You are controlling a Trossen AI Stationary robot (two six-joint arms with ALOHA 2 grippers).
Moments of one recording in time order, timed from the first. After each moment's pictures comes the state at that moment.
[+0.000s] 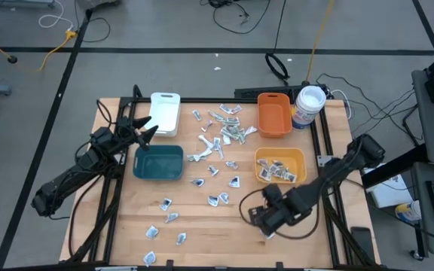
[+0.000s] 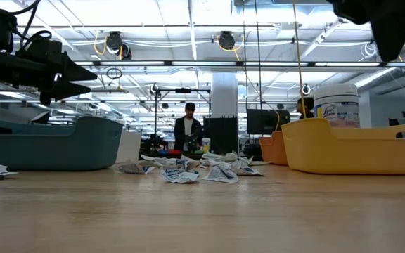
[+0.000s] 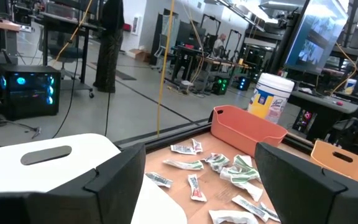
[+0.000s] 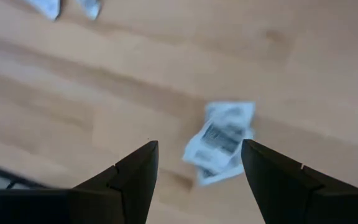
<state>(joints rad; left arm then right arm) 0.71 0.01 0.02 0.03 0.08 -0.24 0.61 1.69 1.34 -1.03 0.10 1.93</state>
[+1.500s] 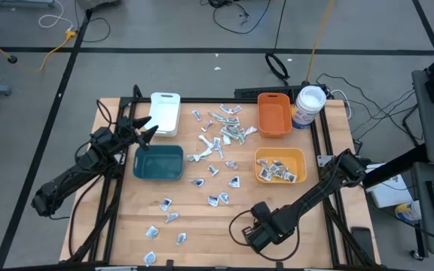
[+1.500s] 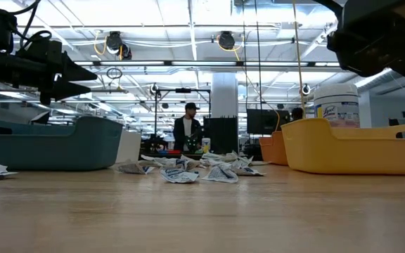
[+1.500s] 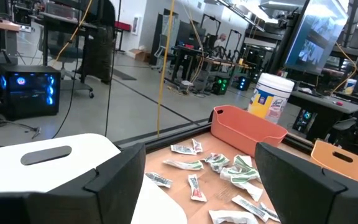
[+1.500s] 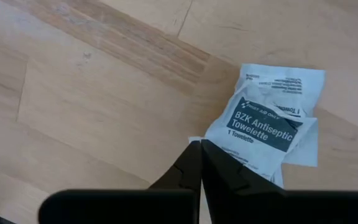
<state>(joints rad) 0.71 0.01 0.02 0.03 0.08 -0.24 0.66 1.94 1.35 -0.89 0.06 1.80</state>
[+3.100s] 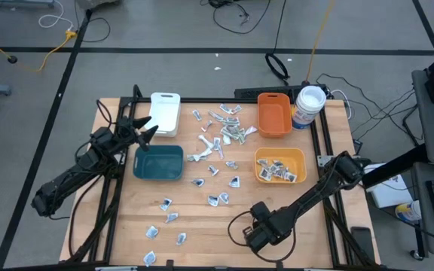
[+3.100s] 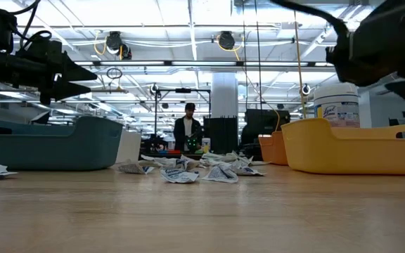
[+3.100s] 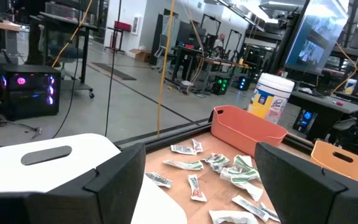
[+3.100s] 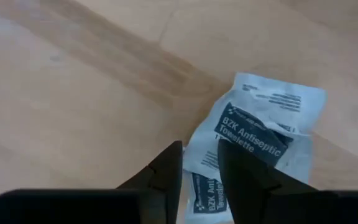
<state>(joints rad) 0.71 0.01 0.02 0.03 0.08 -0.24 0.65 1.99 1.35 -0.93 0.07 1.74</state>
